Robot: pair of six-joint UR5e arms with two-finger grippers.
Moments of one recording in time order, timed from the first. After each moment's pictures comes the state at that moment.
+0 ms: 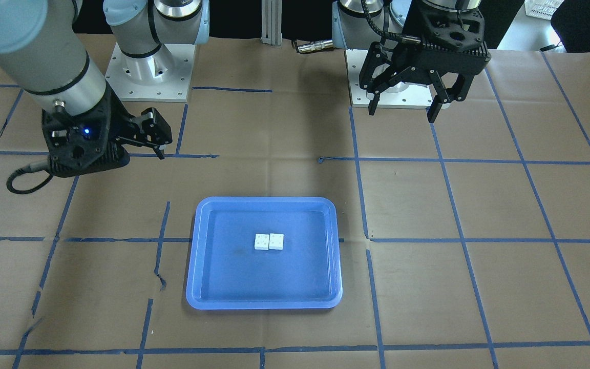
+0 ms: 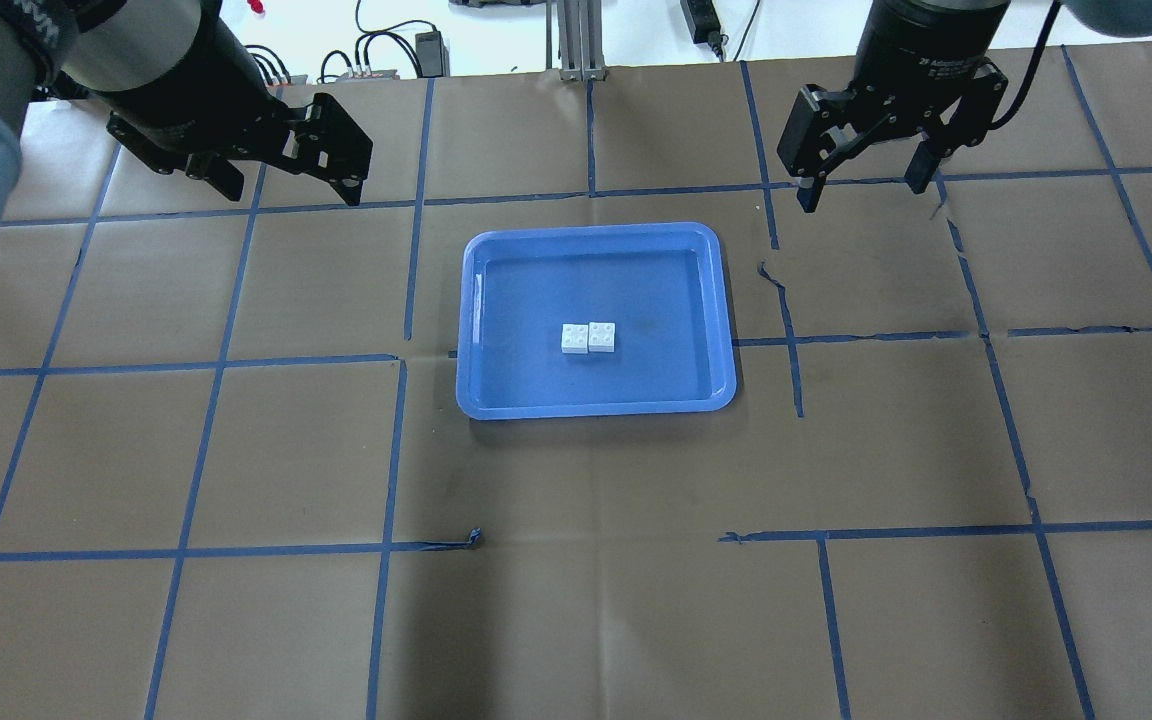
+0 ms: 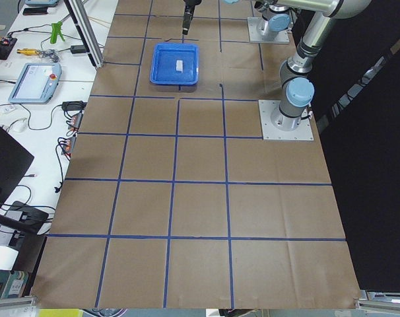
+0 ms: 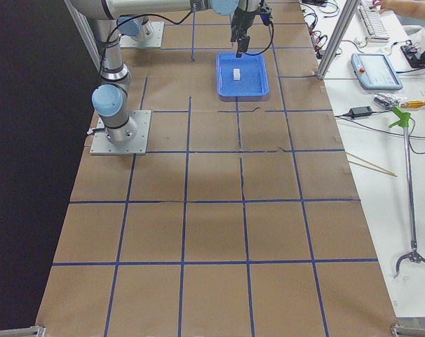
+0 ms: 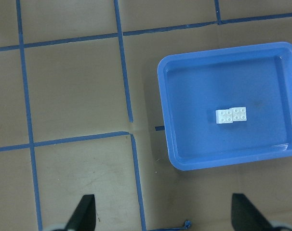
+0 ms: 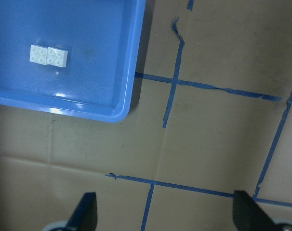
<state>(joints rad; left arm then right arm) -1.63 -1.51 -1.54 -1.47 1.55 0.06 1.58 -1.43 1.36 -1.36 -1.55 -0.15</state>
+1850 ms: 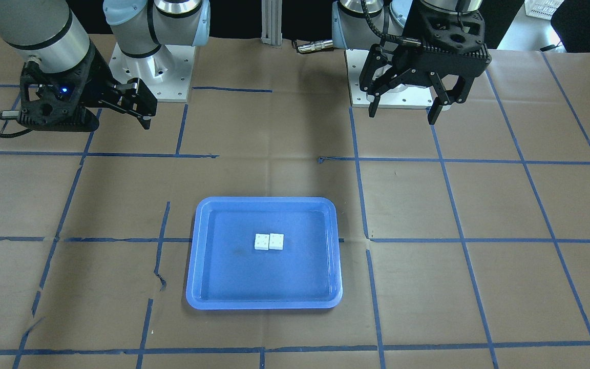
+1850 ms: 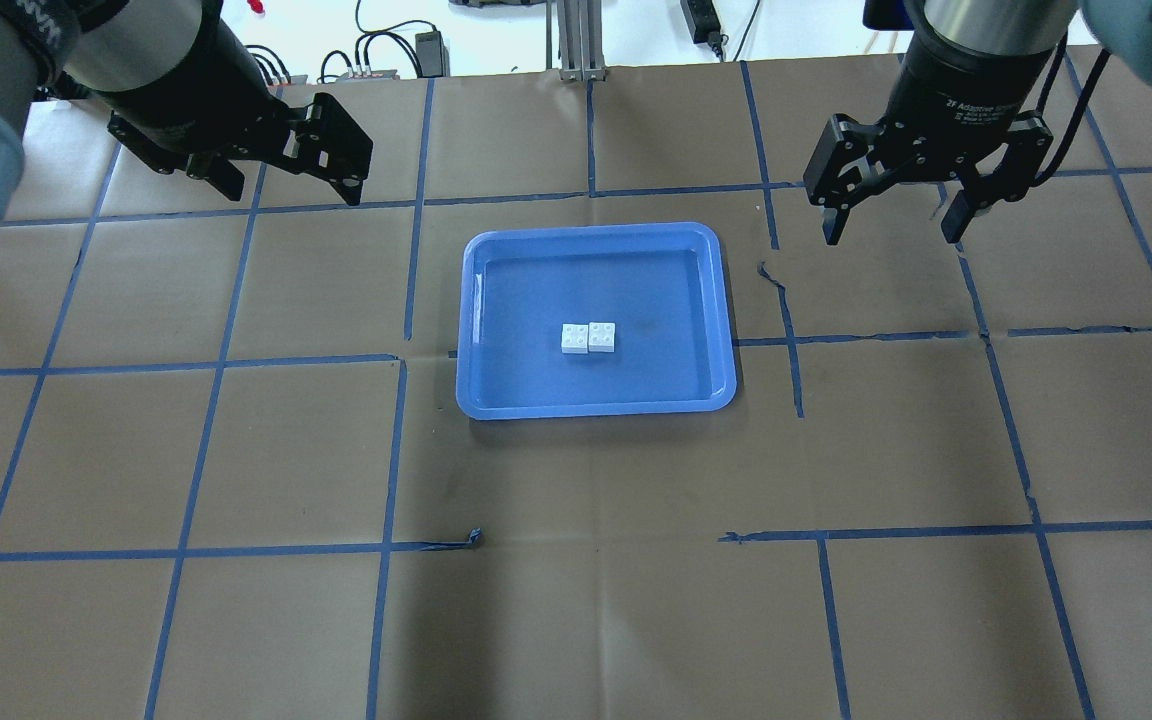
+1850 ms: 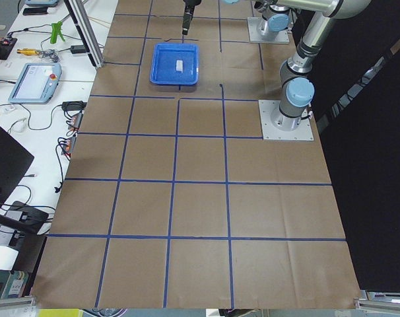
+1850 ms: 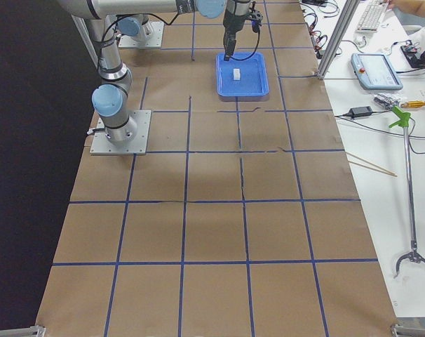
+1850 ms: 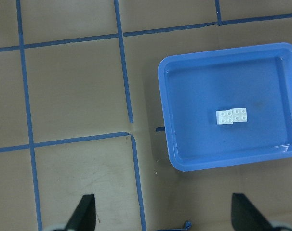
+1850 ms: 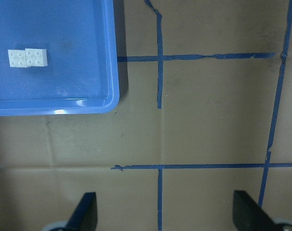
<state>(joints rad) -1.63 -1.51 -1.54 -1.47 1.55 0.06 1.56 -1.50 1.46 -1.37 -1.55 0.00</state>
